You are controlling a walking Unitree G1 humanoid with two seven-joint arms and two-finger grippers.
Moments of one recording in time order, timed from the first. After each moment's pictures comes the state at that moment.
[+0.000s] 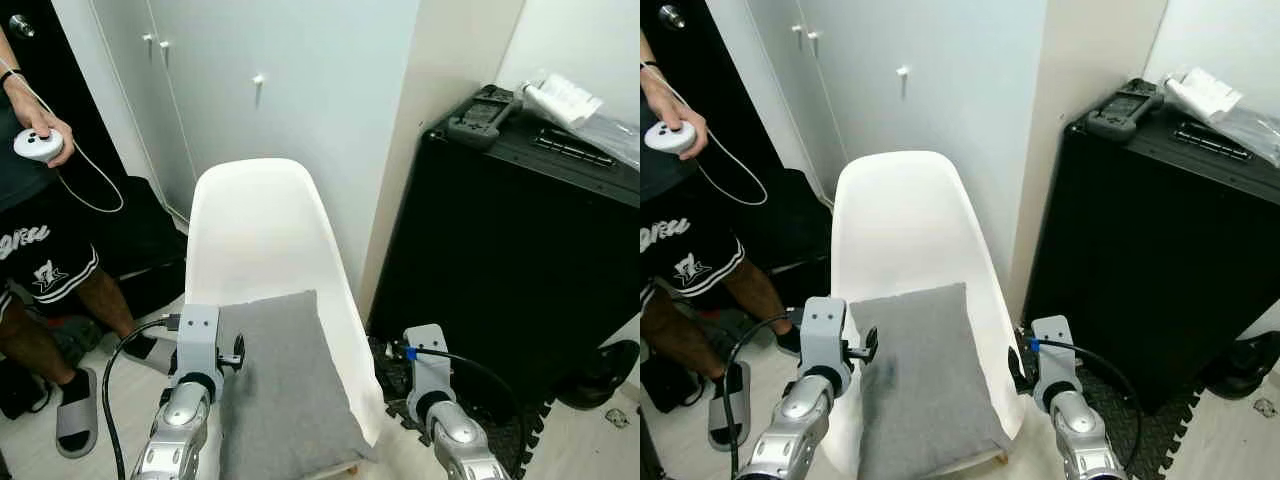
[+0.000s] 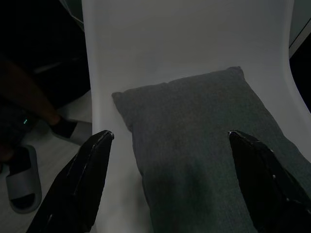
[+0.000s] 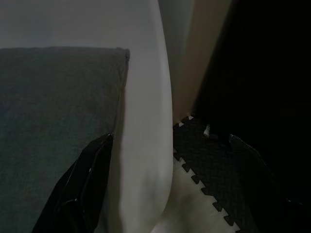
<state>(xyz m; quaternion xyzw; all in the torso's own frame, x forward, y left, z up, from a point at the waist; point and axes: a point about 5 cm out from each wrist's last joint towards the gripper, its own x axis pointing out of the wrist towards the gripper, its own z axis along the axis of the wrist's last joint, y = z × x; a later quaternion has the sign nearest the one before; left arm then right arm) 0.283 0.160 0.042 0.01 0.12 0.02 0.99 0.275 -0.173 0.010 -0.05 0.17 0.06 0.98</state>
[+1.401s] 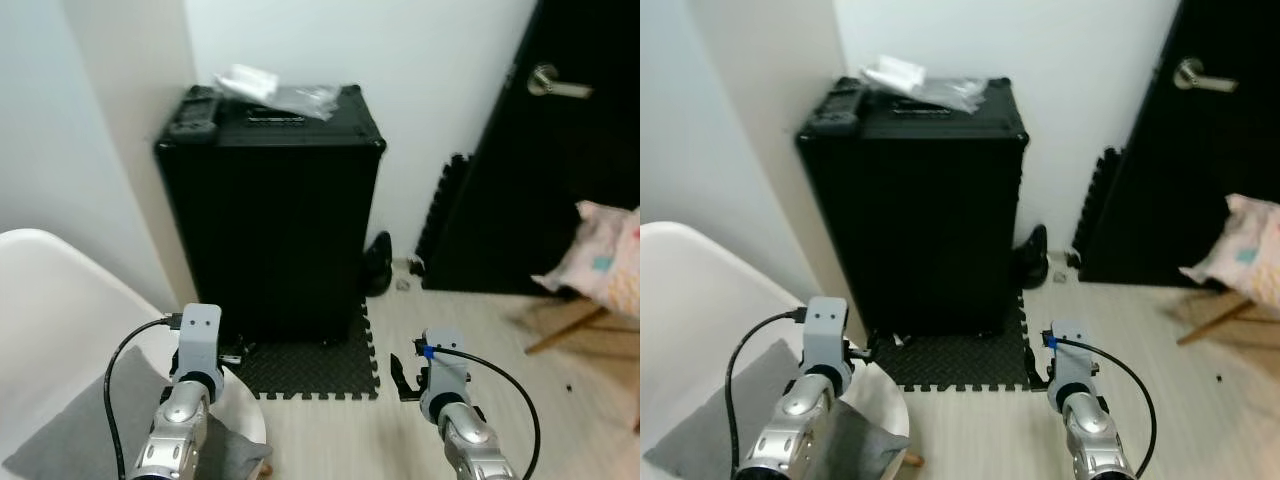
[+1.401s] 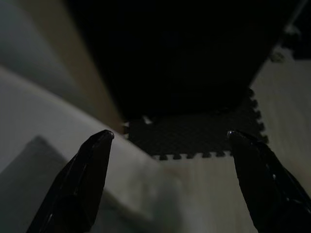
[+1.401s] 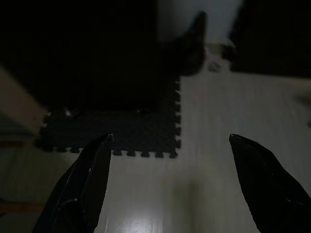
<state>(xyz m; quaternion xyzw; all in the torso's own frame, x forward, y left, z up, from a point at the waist) 0.287 0.164 0.036 0.02 0.14 0.02 0.99 0.277 -0.194 0.006 -0.04 0.18 0.01 0.98</state>
